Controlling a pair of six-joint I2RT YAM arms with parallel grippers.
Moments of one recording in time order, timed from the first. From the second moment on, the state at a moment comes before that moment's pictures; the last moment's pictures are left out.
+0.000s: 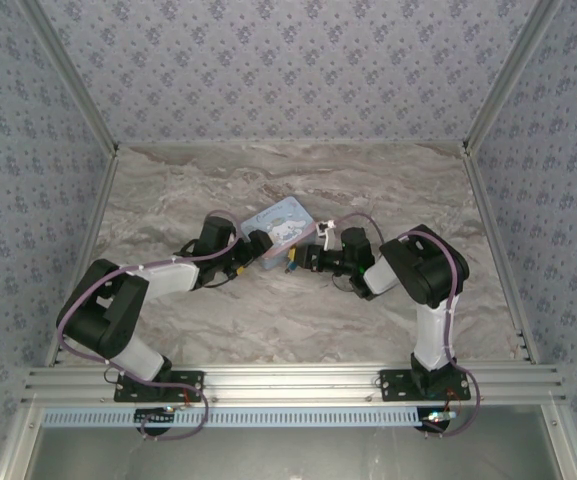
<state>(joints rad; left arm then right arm) -0.50 1.55 0.66 0.15 0.26 -1.04 0.51 1.97 0.60 1.03 -0.63 0.75</state>
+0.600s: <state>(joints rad) -0.50 1.55 0.65 0.17 0.26 -1.04 0.51 1.97 0.59 1.03 -0.63 0.75</state>
